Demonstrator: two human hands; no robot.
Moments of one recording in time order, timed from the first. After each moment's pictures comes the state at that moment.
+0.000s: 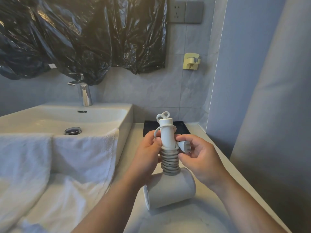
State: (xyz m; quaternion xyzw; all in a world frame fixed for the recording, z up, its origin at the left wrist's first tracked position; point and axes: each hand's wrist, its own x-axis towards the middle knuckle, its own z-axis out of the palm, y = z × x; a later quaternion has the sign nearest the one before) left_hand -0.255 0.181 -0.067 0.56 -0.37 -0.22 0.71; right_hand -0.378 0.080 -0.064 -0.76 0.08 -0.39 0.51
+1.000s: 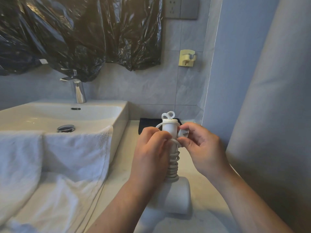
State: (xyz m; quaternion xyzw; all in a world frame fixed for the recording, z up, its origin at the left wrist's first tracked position) left_hand -0.283 0.180 -0.077 0.59 -0.49 0.29 0.57; right_hand -0.381 0.068 -0.054 -0.79 0.07 -0.49 0.36
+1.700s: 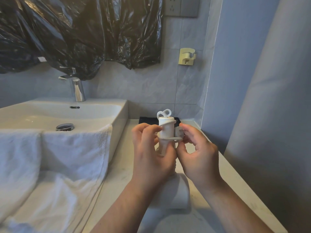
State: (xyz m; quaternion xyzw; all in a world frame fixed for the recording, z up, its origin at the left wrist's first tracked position) left_hand -0.290 0.173 -0.082 0.57 -0.43 0.29 0.64; right_hand -0.370 0.084 -0.074 -0.75 0.12 -0.62 0.16
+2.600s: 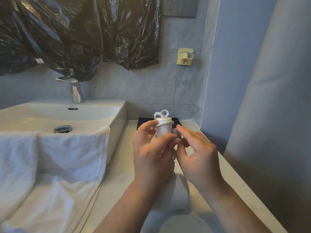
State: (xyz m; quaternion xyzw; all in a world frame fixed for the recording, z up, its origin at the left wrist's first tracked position) left_hand -0.288 0.161 -0.081 0.56 -0.45 0.34 0.61; right_hand -0.377 0.083 -0.070 -0.77 0.09 -0.61 0.13
